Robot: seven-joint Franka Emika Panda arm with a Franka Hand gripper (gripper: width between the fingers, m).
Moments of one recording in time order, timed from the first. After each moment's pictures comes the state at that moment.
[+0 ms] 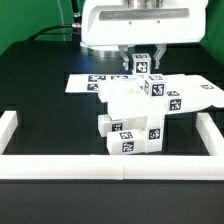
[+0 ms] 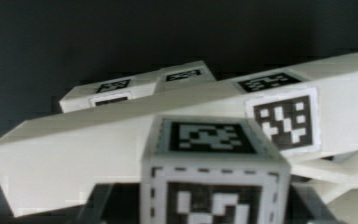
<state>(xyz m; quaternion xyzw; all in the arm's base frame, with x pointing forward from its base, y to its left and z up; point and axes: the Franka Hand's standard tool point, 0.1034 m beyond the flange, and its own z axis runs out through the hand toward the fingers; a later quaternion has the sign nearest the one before) 0.563 0.021 0.122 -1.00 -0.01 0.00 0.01</state>
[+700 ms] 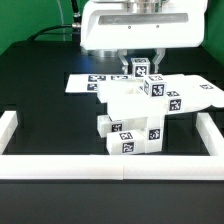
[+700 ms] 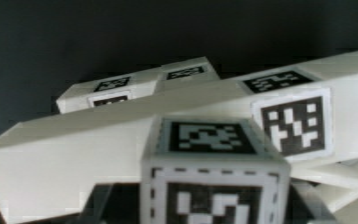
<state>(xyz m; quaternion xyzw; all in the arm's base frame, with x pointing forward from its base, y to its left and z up) 0.566 0.019 0.115 -1.00 -0.01 -0.01 0.01</state>
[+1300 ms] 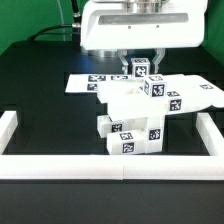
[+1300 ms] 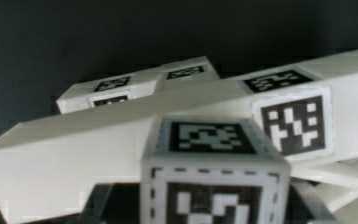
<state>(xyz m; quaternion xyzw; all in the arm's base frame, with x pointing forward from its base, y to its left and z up) 0.566 0.019 0.116 -1.00 -0.01 -0.01 0.01</state>
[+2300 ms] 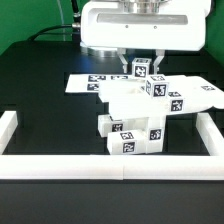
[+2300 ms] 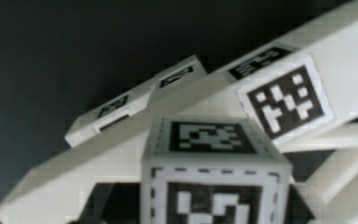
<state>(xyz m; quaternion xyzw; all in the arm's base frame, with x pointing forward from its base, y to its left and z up) 0.566 0.020 0.116 -0.98 0.17 -0.01 0.01</state>
